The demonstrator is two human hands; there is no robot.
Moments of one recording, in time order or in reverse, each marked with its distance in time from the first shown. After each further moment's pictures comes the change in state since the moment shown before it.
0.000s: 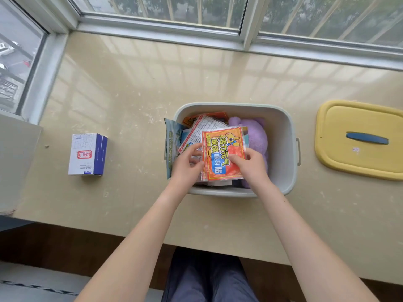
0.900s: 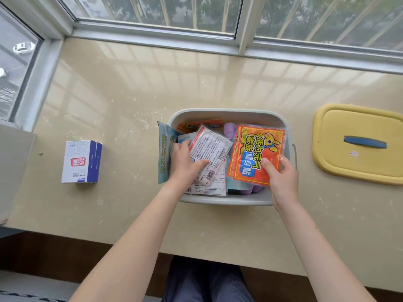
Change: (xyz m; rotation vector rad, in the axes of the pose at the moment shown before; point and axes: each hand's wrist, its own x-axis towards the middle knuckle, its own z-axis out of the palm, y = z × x) left_hand 0.038 0.010 0.011 0.382 0.108 -0.021; right_hand -0.007 0.015 -0.061 0.277 0.236 -0.123
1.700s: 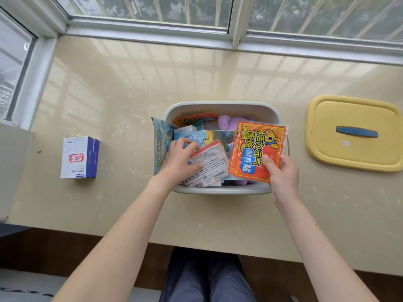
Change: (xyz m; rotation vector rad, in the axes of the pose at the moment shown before) left_hand -0.010 -0.013 -0.015 0.283 -0.251 0.315; right_hand -0.018 -0.005 -0.017 0.015 0.019 0.032
